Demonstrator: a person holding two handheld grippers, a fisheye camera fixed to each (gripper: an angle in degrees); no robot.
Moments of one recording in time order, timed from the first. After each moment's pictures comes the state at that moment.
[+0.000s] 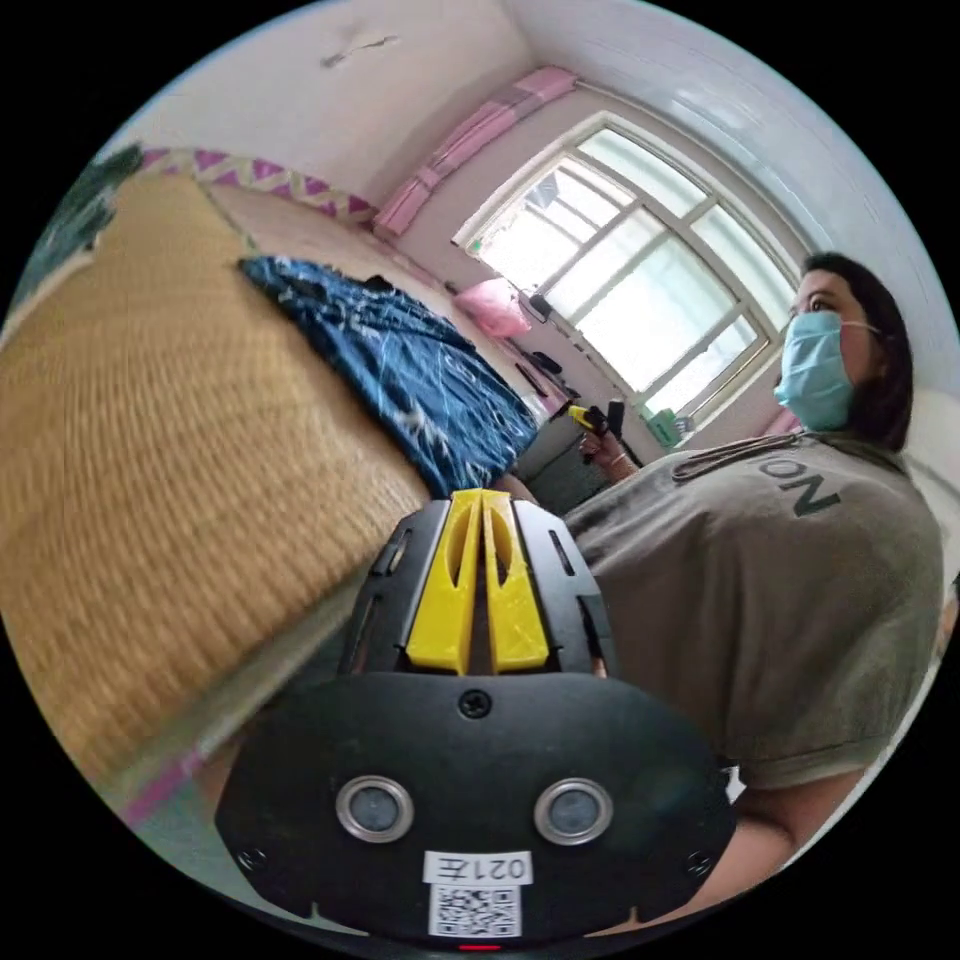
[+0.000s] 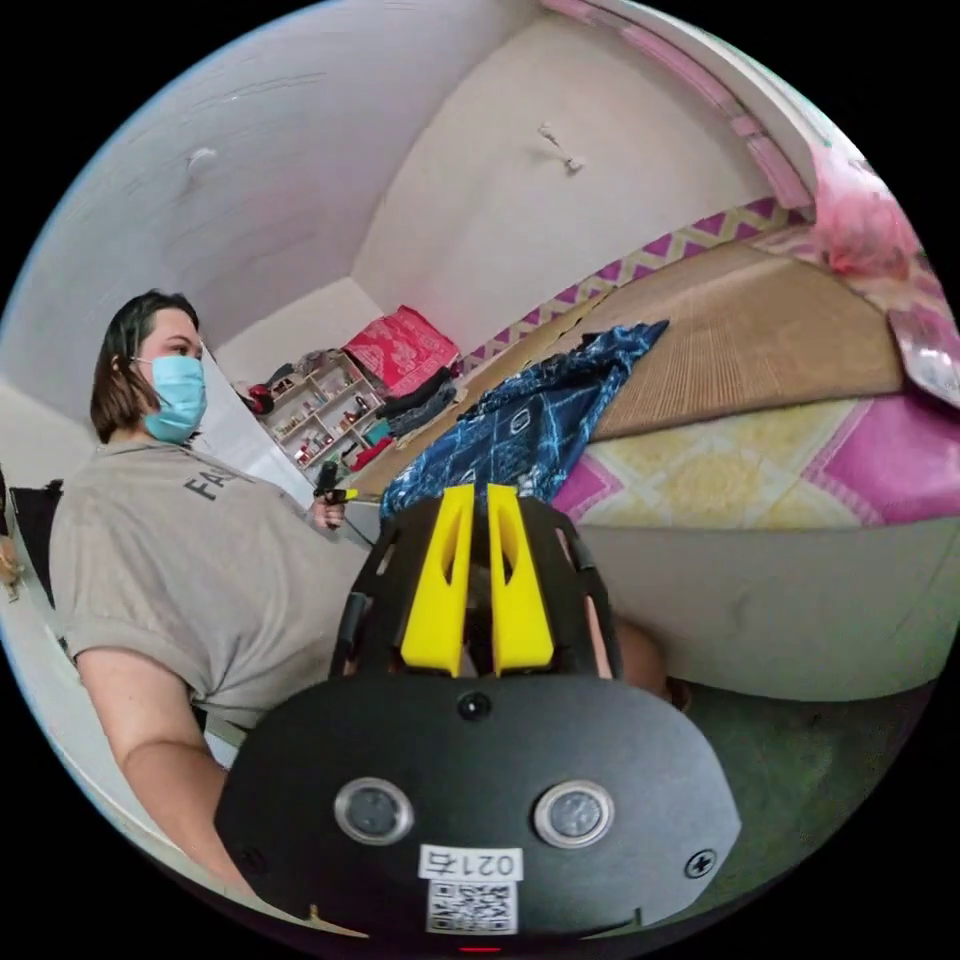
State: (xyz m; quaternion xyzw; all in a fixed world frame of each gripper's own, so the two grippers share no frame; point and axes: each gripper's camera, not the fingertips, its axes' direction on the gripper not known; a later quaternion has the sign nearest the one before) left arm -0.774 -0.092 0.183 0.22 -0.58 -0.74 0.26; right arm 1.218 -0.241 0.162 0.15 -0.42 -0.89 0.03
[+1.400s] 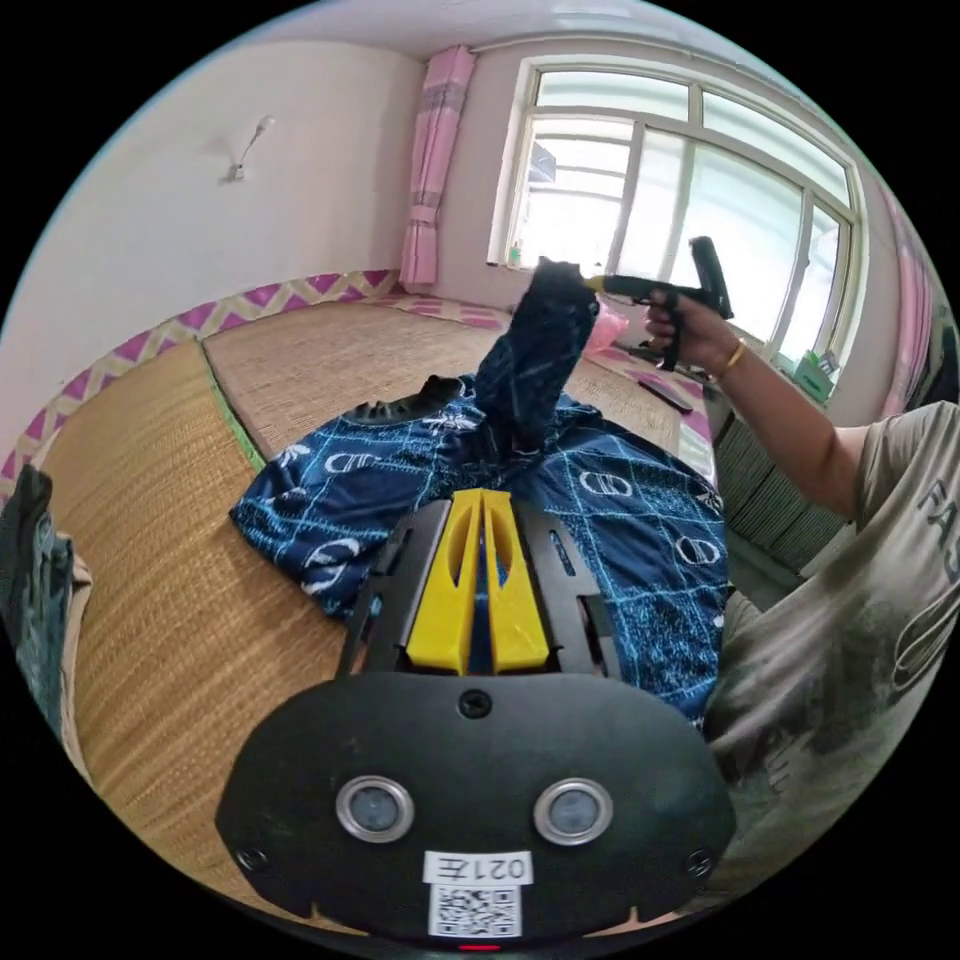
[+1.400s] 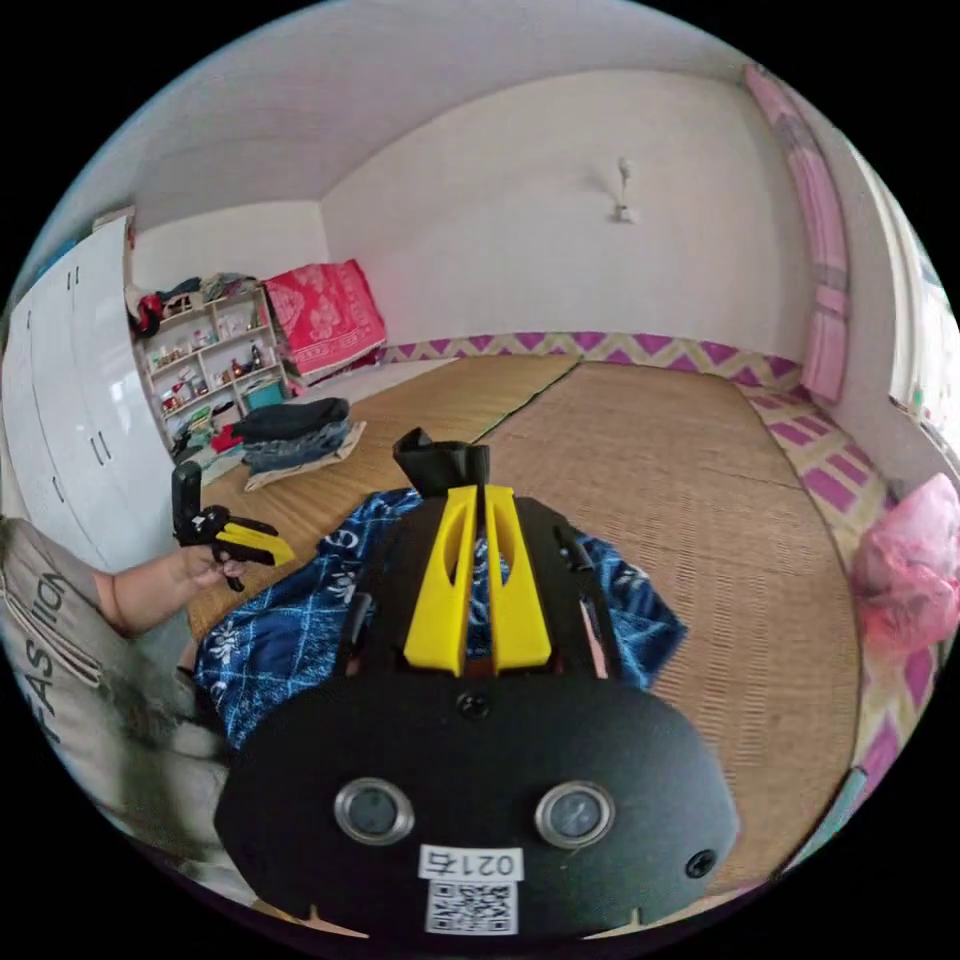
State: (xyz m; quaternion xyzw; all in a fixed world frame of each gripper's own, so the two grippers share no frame) left arm -1.015 0.073 -0.131 -0.02 -0.64 -0.73 0.24; right arm 1.243 0.165 0.058 0.39 -0.37 -0.84 -0.02
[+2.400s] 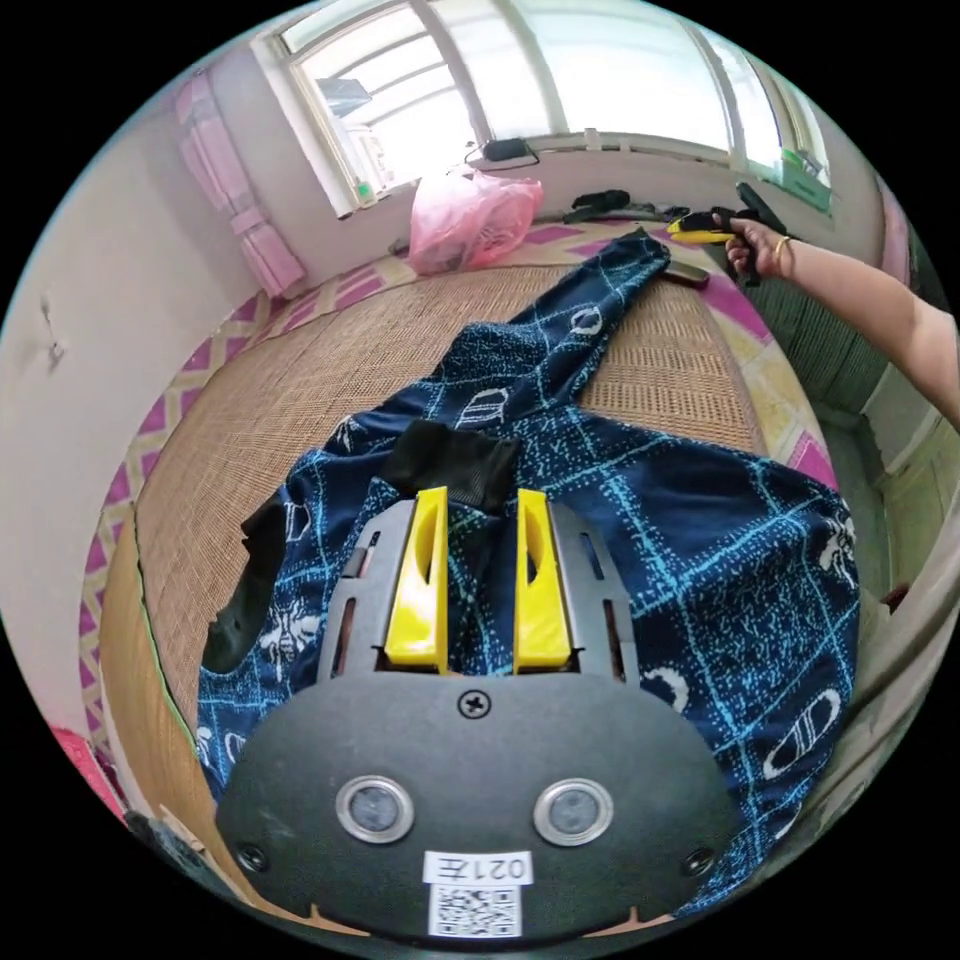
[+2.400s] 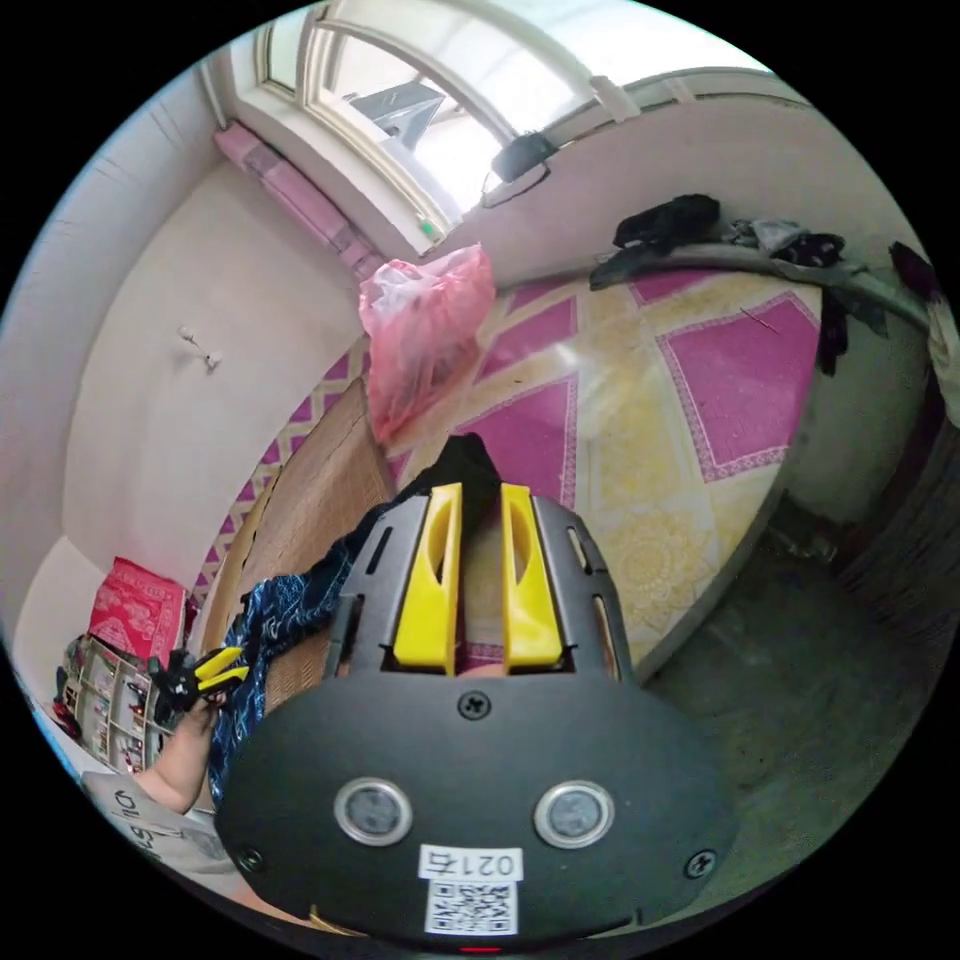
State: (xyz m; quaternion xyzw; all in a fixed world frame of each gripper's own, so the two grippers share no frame) left arm -1.365 0.306 -0.159 -0.23 -0.54 -0.73 0.35; right arm 1.073 -0.431 -0.009 0.35 -0.58 -0.62 0.41
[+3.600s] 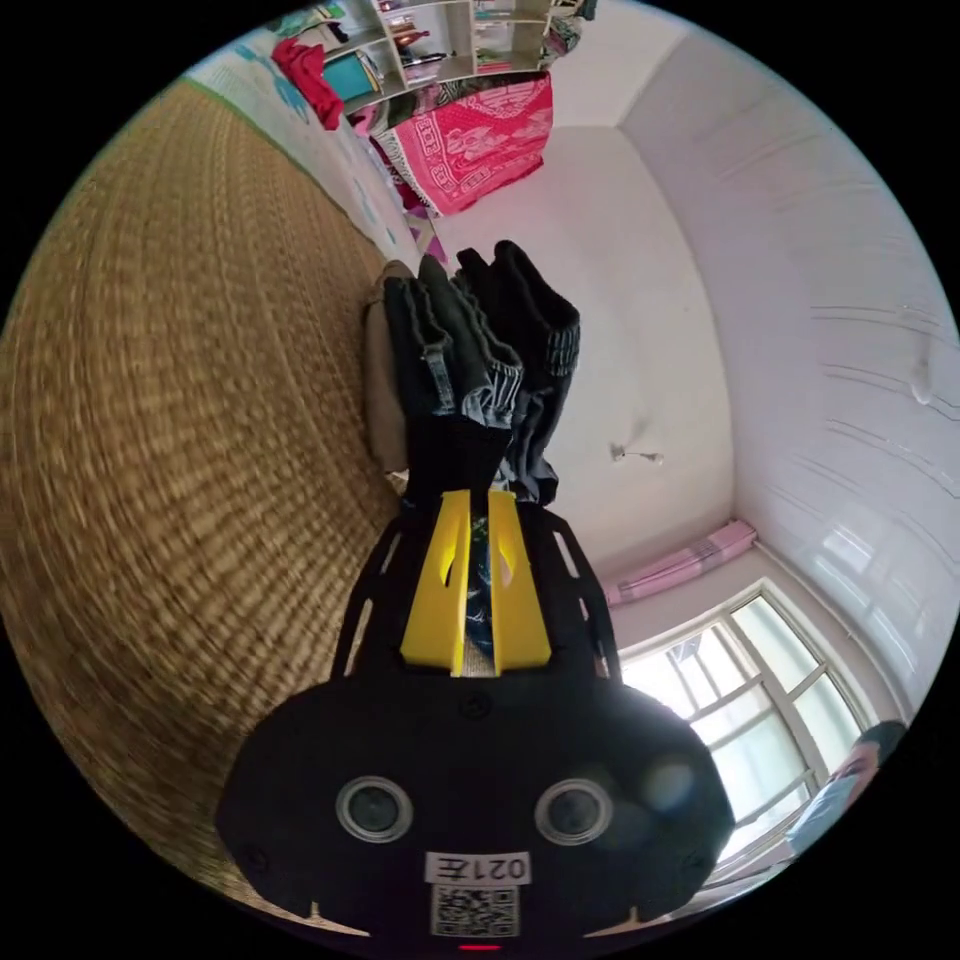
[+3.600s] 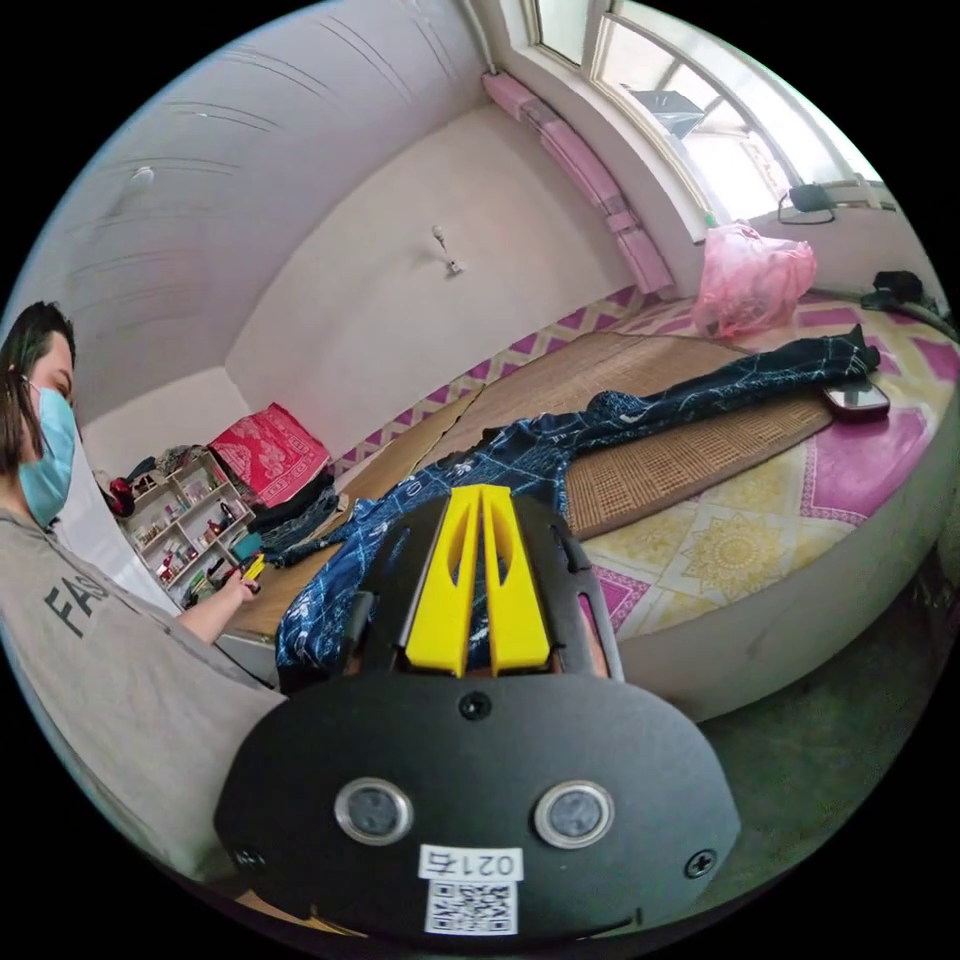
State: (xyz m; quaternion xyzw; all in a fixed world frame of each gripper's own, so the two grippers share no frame) left arm -0.422 -0.158 0.350 0.41 -0.78 -0.38 -0.27; right arm 1.272 -0.244 0.343 0.30 -0.56 -0.76 0.15
